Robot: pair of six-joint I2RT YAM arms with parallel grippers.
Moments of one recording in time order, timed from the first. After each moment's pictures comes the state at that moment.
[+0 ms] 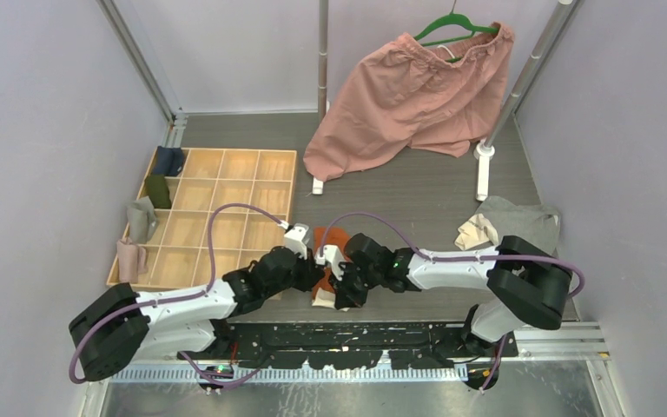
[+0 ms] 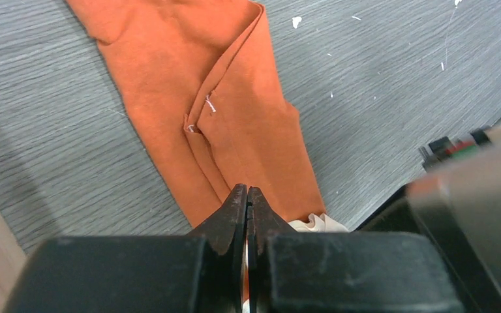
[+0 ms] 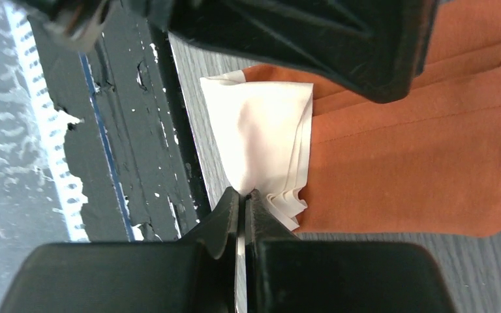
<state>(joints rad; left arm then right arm) -0.96 1.05 0.29 0.22 -0.12 -0.60 1.07 1.49 0.66 -0.01 -0.41 0.02</state>
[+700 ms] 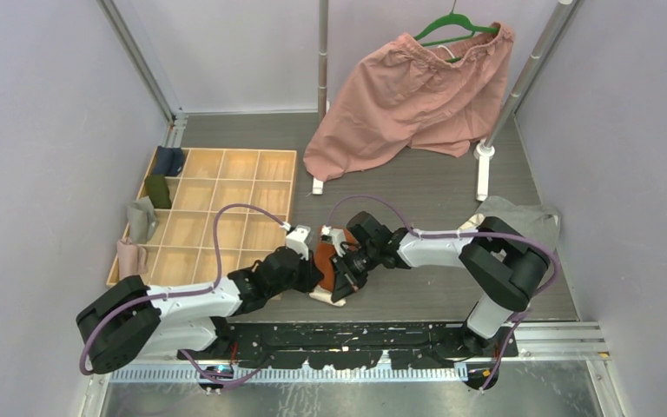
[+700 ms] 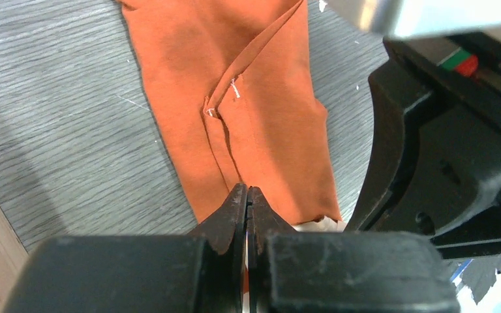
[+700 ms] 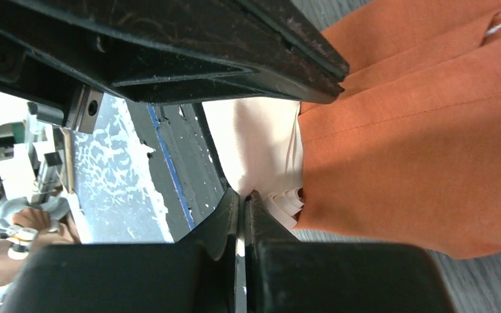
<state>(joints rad) -0.96 1.13 0.29 0.24 -0.12 -0.61 0.89 1.66 0.76 -0.04 -0.73 0.27</state>
